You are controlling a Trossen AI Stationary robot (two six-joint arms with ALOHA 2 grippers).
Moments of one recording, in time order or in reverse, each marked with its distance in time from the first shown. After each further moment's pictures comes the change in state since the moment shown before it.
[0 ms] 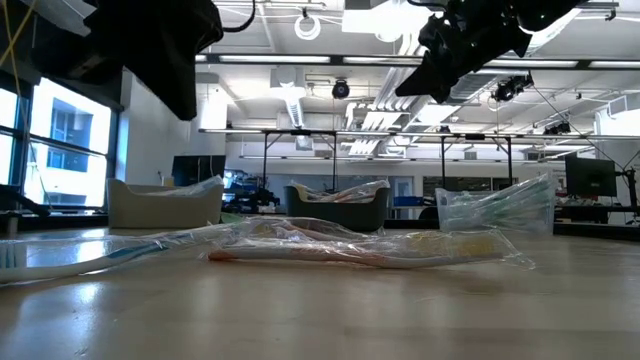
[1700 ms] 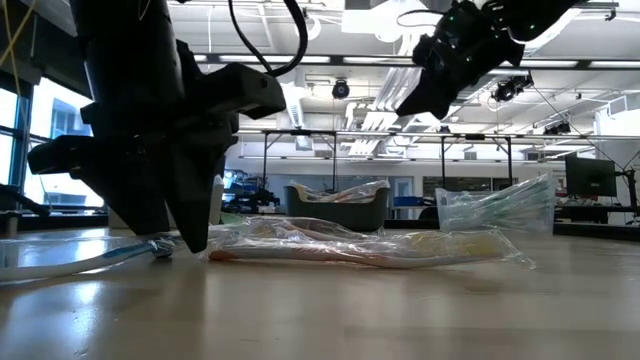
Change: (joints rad) left arm 0.000 0.296 0.001 0.116 0.033 0.035; right arm 0.000 0.064 -0.003 -0.055 0.000 0.000
